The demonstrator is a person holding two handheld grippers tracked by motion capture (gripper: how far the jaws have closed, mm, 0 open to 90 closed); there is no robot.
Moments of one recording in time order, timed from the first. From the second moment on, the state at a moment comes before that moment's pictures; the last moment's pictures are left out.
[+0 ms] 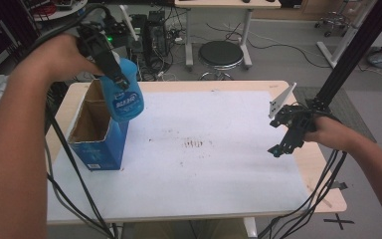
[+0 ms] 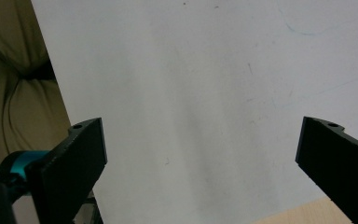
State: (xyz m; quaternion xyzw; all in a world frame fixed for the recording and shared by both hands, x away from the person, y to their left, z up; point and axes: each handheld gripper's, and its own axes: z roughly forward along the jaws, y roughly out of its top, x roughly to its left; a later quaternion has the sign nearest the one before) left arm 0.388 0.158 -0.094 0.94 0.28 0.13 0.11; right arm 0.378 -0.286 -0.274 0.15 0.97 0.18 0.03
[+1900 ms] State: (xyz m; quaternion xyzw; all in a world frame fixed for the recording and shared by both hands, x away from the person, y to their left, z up) left arm 0.413 0.256 -0.230 0.94 0.33 0.10 0.08; right arm 0.377 -0.299 -0.279 0.16 0.97 0.20 0.04
